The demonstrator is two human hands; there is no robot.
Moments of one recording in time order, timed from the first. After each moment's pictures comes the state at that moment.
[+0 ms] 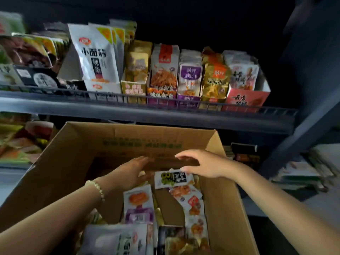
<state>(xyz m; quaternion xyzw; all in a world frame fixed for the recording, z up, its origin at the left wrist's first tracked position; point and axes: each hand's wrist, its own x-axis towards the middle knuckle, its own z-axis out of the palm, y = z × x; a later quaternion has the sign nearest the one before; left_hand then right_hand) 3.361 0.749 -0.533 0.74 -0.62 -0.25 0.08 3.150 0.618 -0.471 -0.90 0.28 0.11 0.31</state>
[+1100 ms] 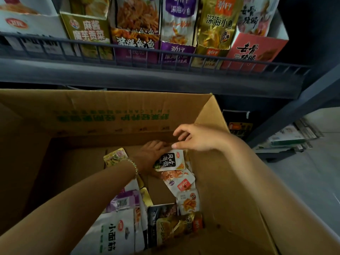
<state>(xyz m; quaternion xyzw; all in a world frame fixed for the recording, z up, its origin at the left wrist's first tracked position) 3.321 0.650 -0.671 0.58 -0.79 -0.19 -0.04 3.162 0.584 -0.516 -0.82 0.42 0.16 0.36</state>
